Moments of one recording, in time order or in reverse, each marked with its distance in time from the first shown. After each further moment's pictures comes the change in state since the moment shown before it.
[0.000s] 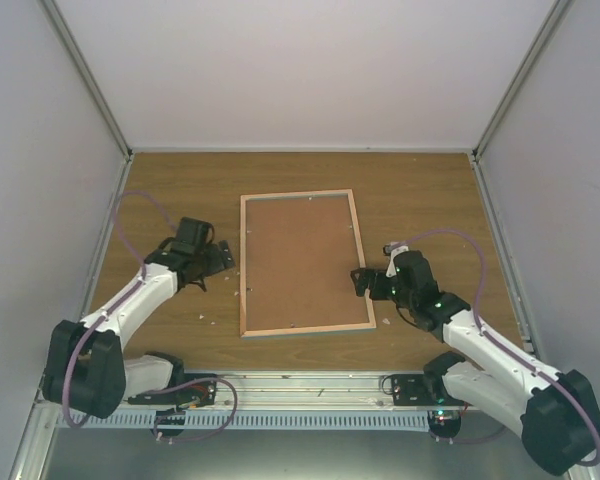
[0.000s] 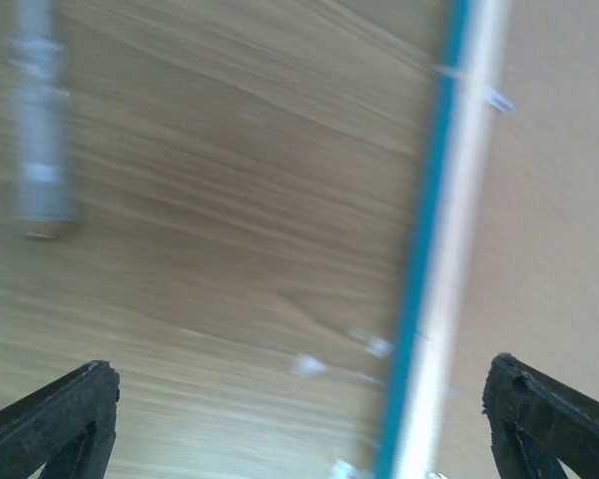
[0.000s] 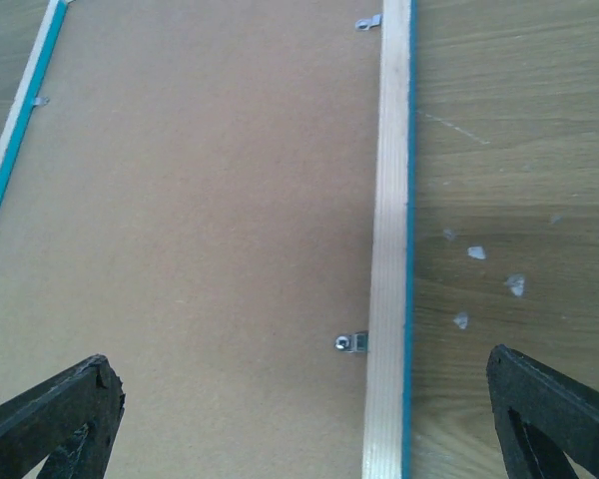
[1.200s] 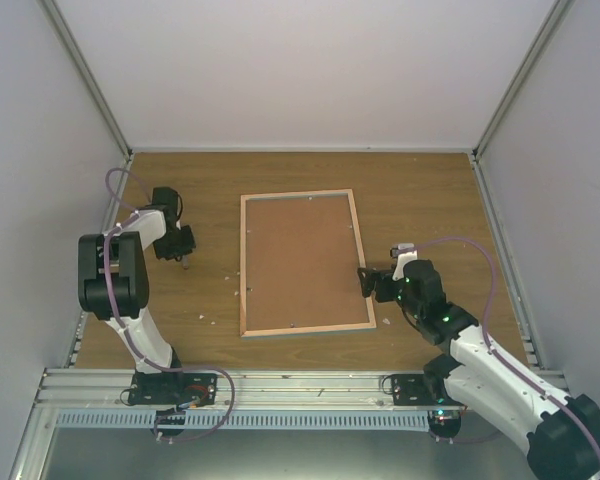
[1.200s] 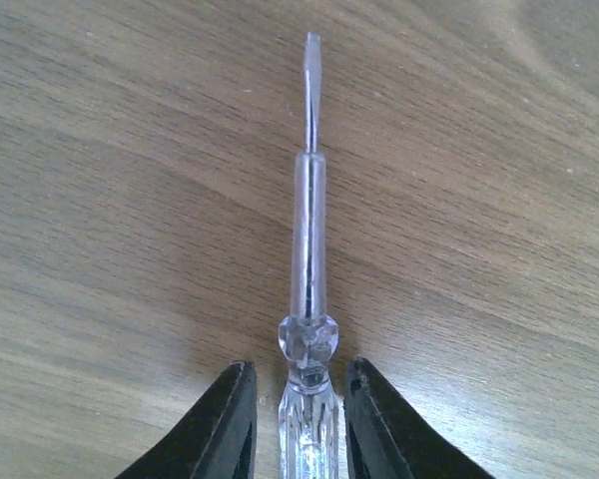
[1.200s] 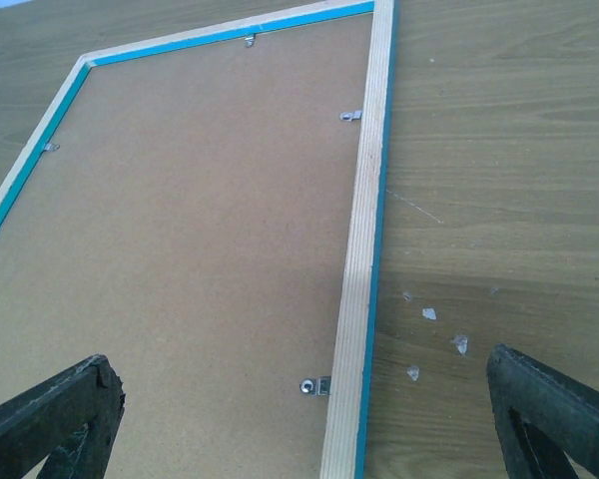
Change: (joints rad) left arm 0.405 0.571 0.381 -0.128 0.011 0.333; right arm 0.000 -0.146 -0.084 0.081 0.101 -0.113
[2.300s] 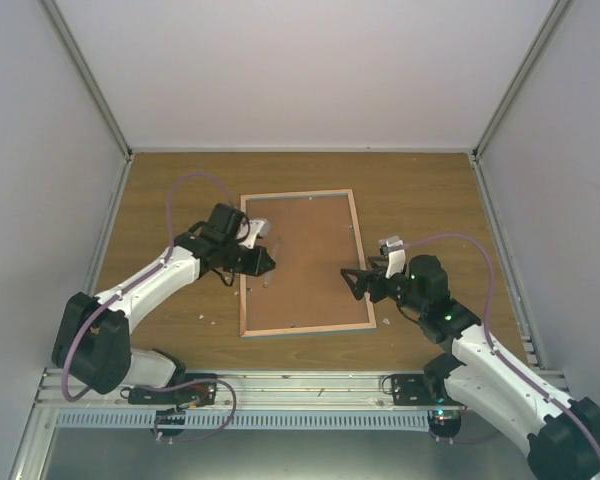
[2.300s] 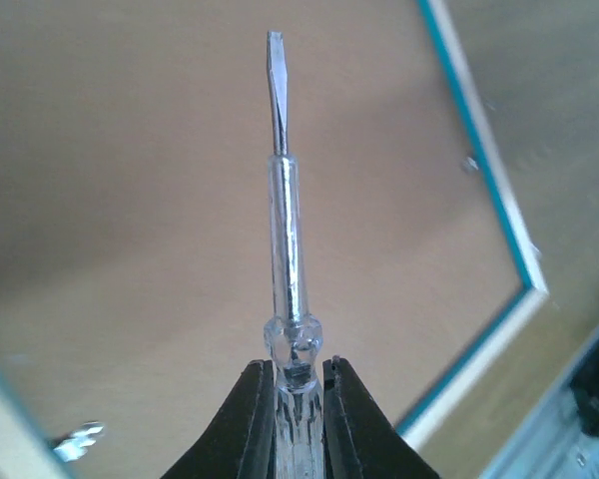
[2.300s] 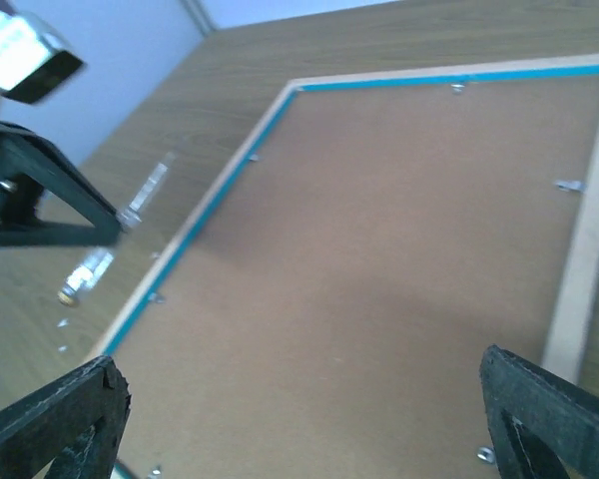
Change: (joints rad) left arm -0.523 -0.438 -0.175 0.072 0.458 -0.006; right arm 0.000 -0.011 0.036 0.090 -0.288 -0.059
